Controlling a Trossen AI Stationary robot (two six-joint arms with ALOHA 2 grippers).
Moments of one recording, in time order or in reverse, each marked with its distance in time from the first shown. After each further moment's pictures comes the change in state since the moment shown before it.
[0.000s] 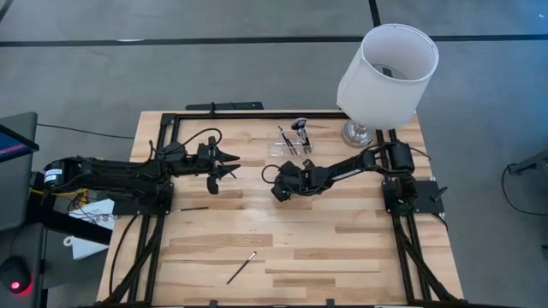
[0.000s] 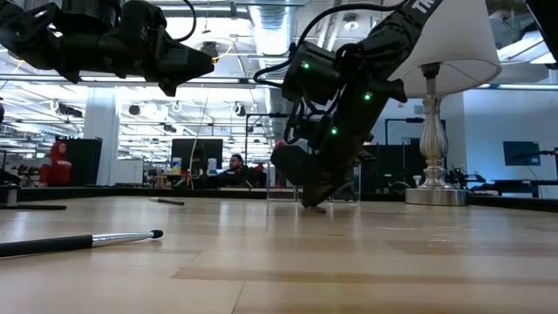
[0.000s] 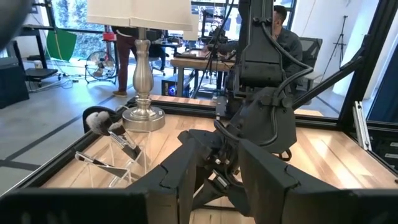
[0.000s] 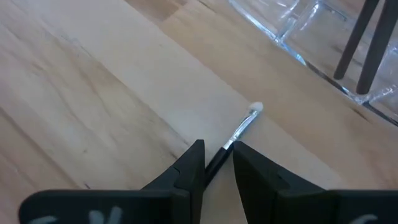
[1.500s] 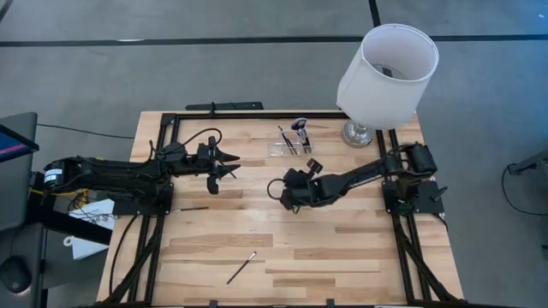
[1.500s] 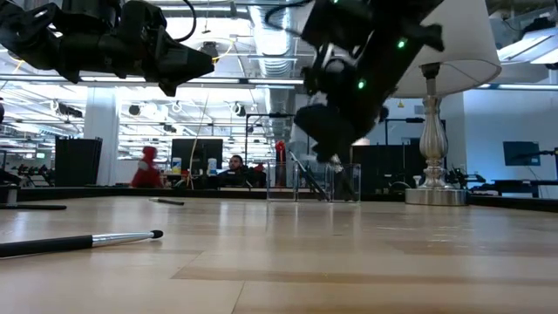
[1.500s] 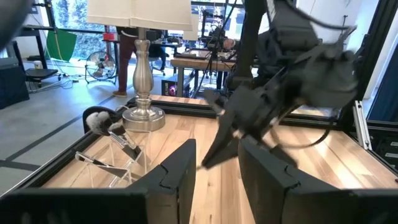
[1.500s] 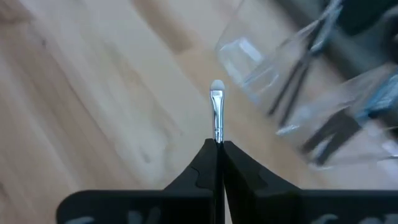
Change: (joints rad) left arm 0.001 0.000 0.000 0.000 0.000 0.003; right arm 0.145 -0.175 -0.006 -0.161 0.231 -0.179
